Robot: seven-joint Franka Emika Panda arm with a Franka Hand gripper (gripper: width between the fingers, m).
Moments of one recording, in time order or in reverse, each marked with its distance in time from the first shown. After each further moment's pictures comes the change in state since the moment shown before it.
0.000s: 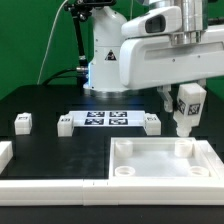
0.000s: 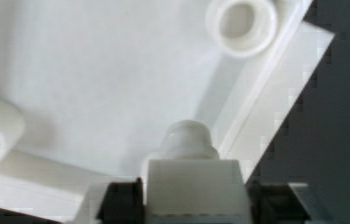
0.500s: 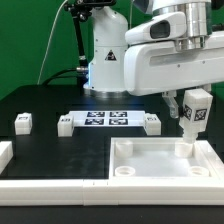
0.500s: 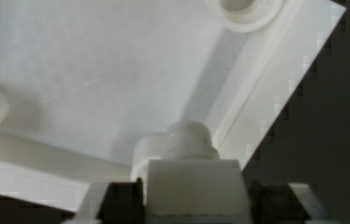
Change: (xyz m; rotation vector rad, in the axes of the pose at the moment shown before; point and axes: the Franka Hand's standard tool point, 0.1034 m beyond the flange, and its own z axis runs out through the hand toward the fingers) arm 0.004 0.006 0.002 -0.023 0.079 0.007
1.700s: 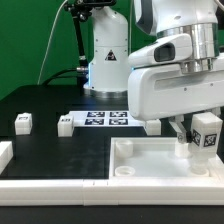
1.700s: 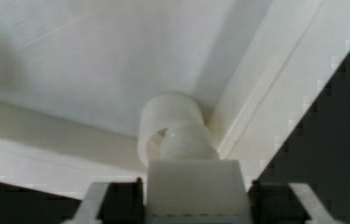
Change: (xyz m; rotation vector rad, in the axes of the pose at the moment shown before) arm 0.030 0.008 0.035 0.006 0.025 0.014
